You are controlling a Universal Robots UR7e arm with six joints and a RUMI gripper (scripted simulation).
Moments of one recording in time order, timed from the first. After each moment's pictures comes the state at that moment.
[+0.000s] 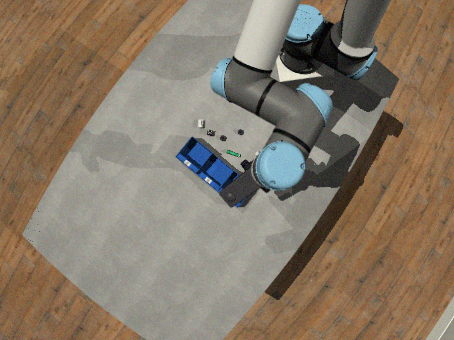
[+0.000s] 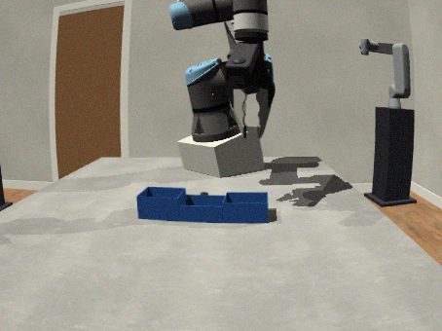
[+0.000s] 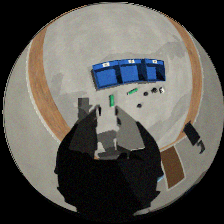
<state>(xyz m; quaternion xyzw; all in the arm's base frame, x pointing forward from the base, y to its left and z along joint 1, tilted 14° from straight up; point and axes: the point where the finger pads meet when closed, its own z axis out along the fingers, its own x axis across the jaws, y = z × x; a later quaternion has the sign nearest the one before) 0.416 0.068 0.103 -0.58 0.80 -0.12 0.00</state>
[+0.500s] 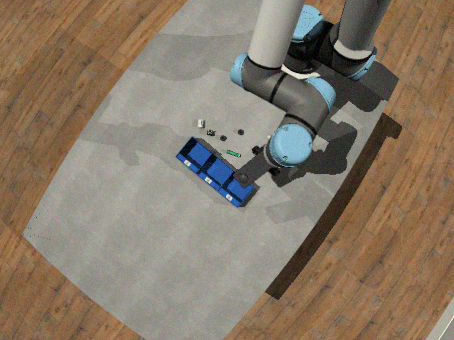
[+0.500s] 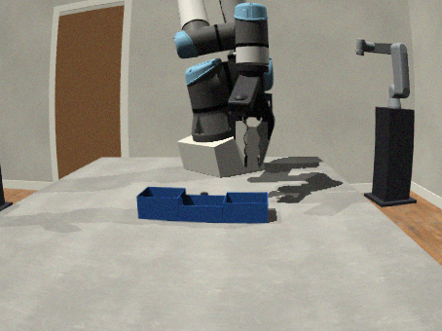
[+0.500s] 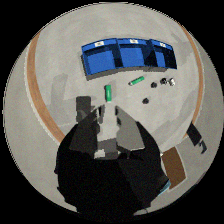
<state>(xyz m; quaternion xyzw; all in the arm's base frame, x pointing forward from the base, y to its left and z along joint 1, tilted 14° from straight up) 0.374 0.061 0.026 -0.58 0.80 -0.12 0.00</state>
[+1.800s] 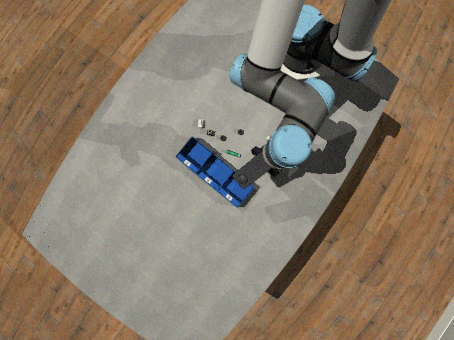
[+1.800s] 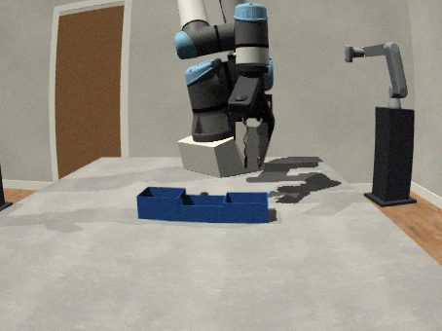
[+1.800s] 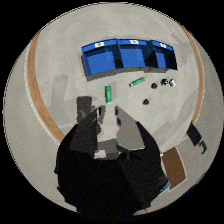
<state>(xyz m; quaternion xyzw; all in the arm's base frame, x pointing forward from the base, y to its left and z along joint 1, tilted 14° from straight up) 0.377 0.061 0.025 -0.58 0.80 -0.12 0.00</state>
